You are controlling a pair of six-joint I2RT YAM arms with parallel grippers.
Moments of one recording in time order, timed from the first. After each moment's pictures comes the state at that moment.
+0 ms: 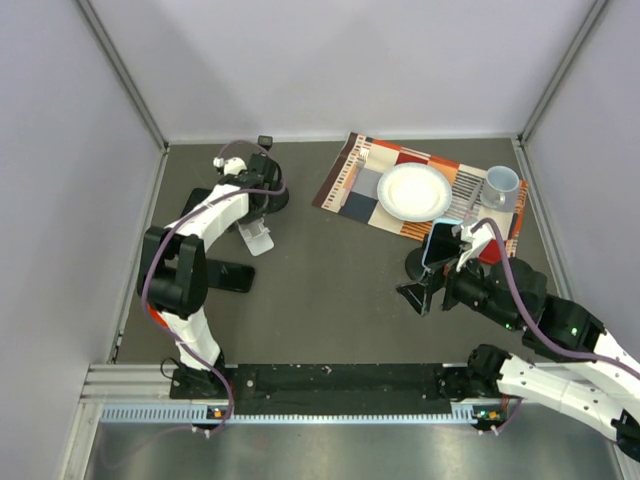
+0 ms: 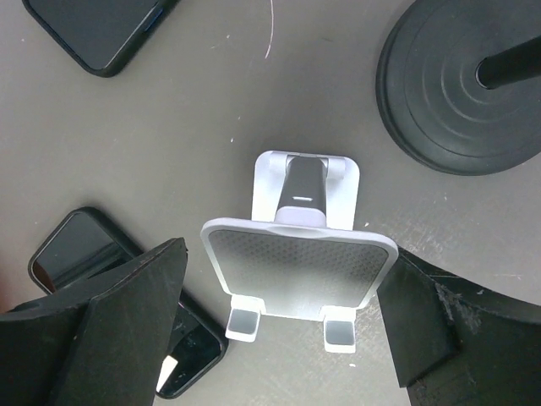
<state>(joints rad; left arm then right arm) -0.31 1.81 1.40 -0.71 -0.58 -0.76 0.96 0.52 0.88 -0.69 0.18 0.39</state>
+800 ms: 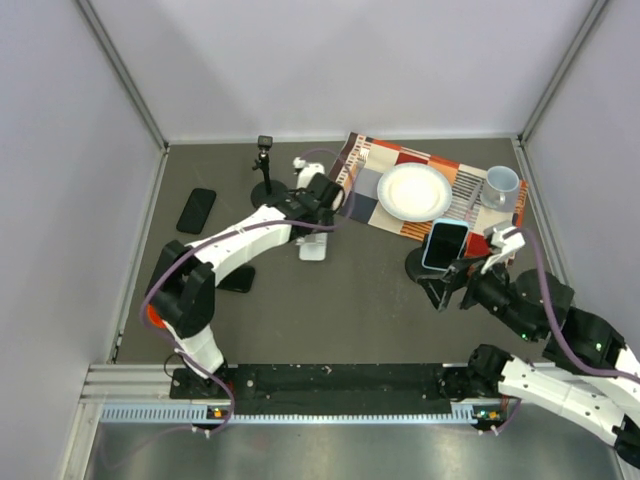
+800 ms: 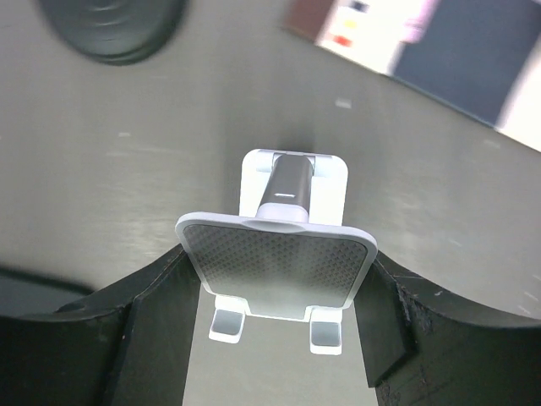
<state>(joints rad) -0.66 1.73 1.36 -0.57 -0.51 -0.57 0.96 0.43 0.89 -0.73 0.31 0.38</state>
